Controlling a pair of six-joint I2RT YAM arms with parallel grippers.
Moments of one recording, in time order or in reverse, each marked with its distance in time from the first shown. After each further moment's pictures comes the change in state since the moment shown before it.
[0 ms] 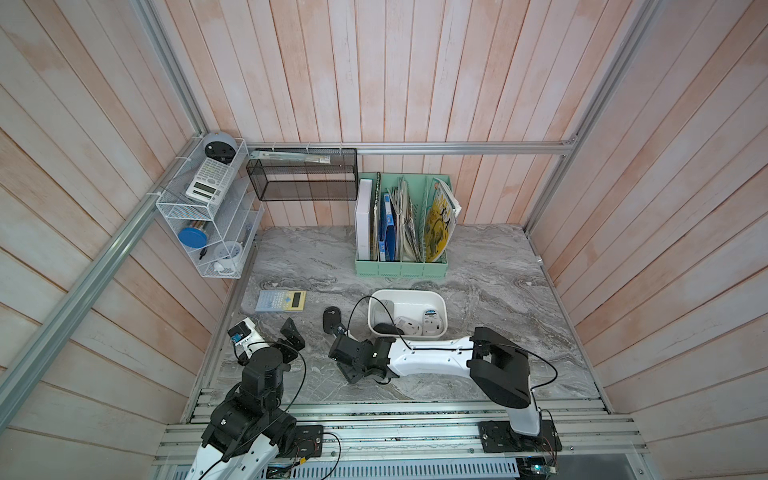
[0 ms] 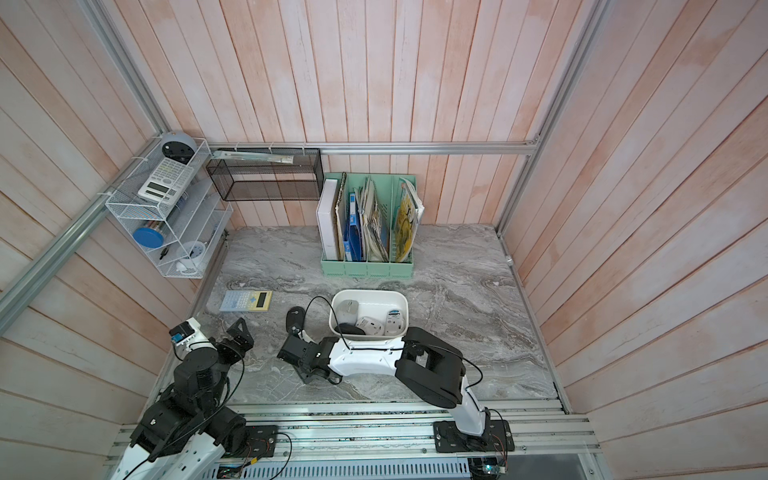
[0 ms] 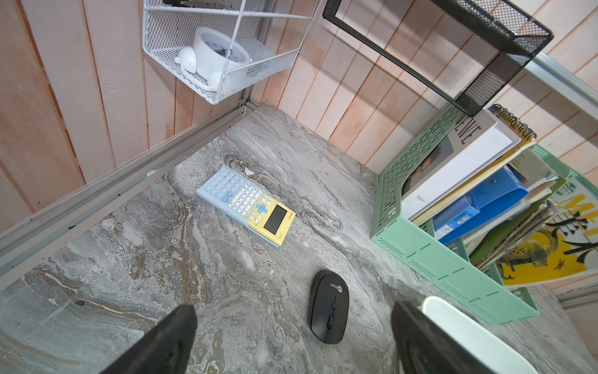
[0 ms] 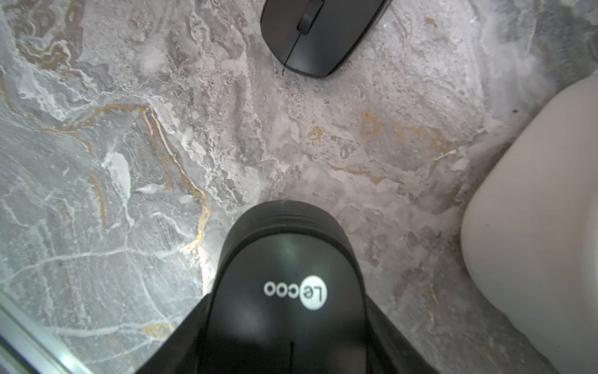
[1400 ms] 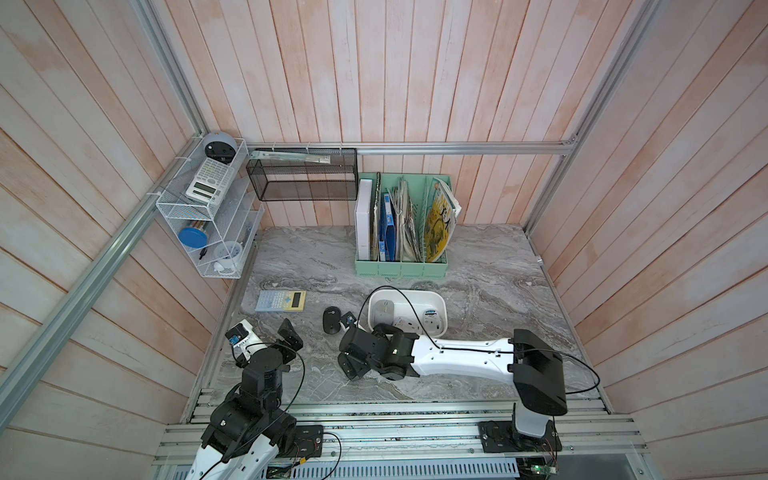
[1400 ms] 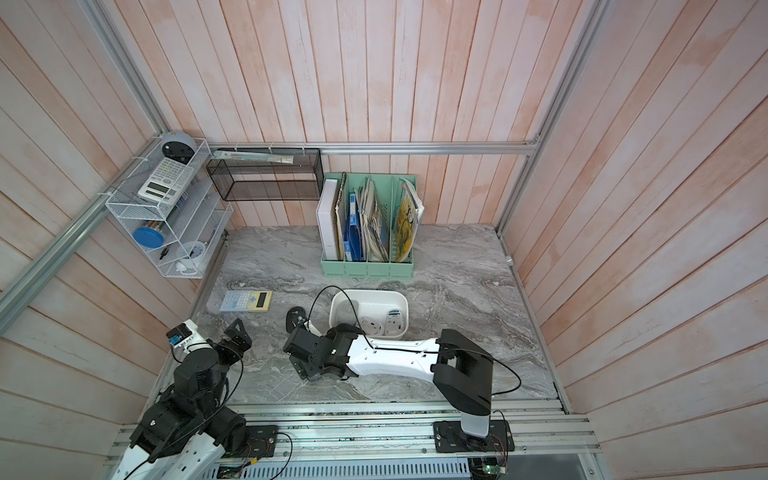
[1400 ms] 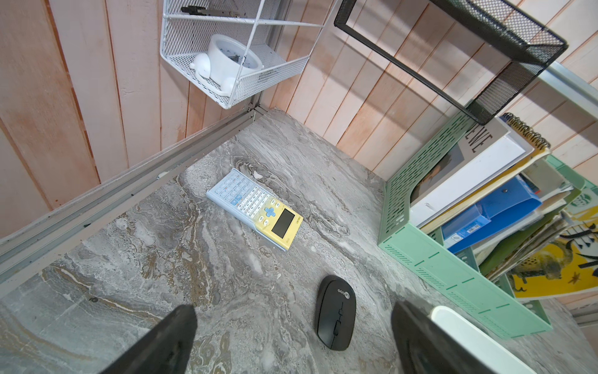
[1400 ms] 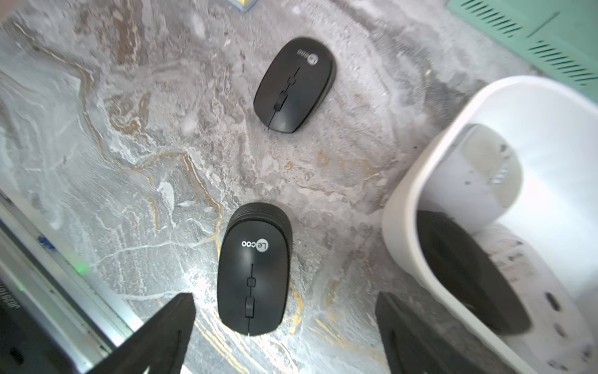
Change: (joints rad) left arm 0.000 0.014 -0.006 -0.006 -0.027 -0.015; right arm 0.001 -0.265 -0.110 0.003 0.090 0.013
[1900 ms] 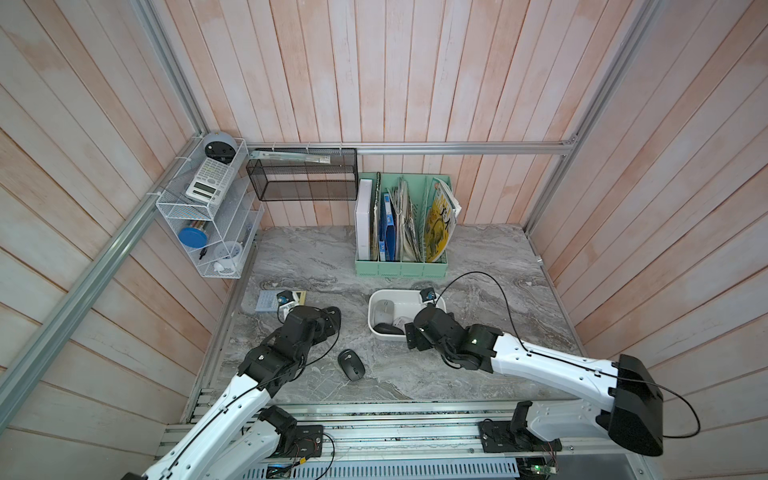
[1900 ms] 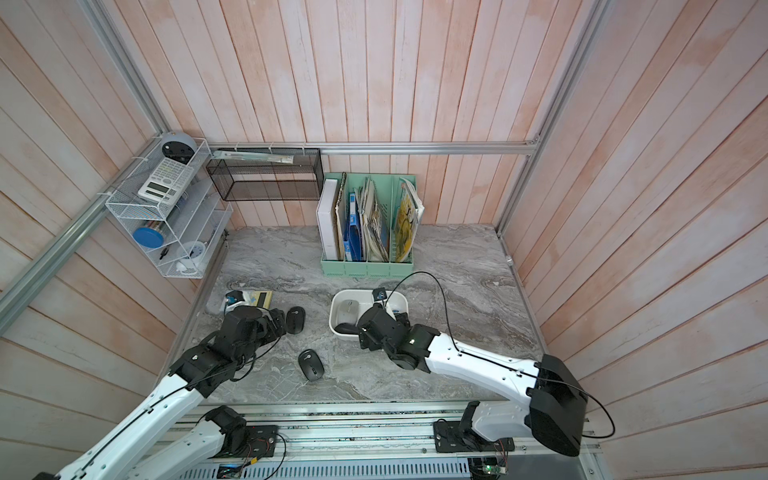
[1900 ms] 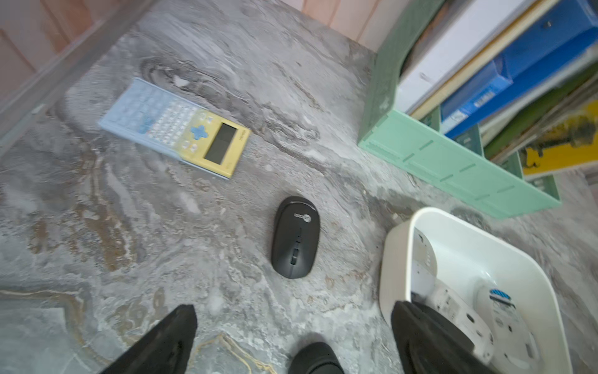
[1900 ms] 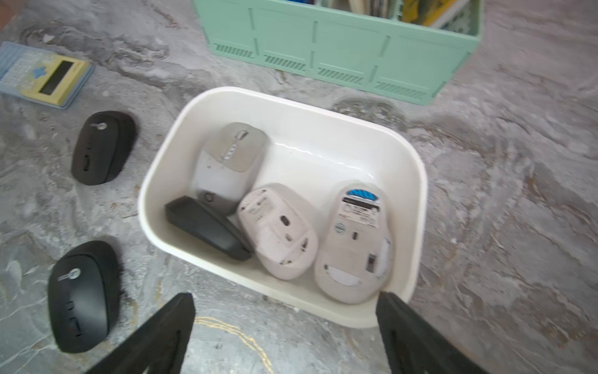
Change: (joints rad) left arm -0.108 0.610 0.241 0.026 0.289 -0.017; right arm -0.313 -0.537 -0.475 0.017 0.097 0.078
